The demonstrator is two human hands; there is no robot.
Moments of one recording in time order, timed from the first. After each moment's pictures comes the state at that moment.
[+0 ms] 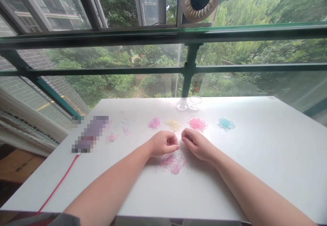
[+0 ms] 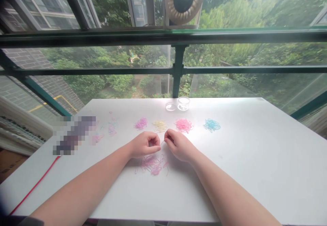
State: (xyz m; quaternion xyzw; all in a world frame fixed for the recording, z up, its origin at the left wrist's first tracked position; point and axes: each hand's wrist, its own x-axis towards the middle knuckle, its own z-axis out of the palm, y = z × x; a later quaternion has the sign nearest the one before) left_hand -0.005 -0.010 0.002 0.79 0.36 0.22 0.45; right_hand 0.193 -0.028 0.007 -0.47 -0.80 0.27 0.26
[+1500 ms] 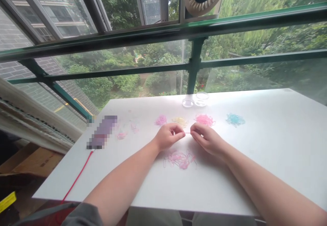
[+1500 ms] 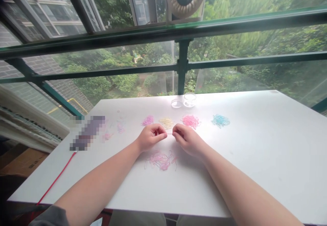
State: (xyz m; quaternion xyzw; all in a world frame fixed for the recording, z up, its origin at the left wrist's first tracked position) left_hand -0.002 -0.005 -0.003 0.73 0.39 0.35 0.43; right_hand 0.196 -0.028 0.006 -0.45 -0.78 0.30 0.31
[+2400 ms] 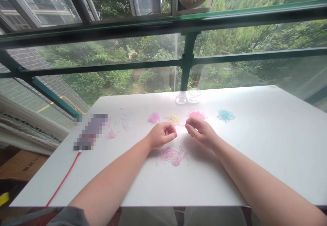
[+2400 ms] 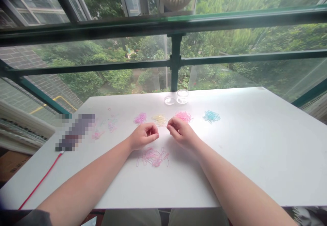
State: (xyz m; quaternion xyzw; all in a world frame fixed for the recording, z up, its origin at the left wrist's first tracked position) left_hand -0.006 -0.007 0.001 0.77 0.38 0.29 0.42; right_hand 0.200 -0.026 0.005 -0.44 -0.74 0.32 0.39
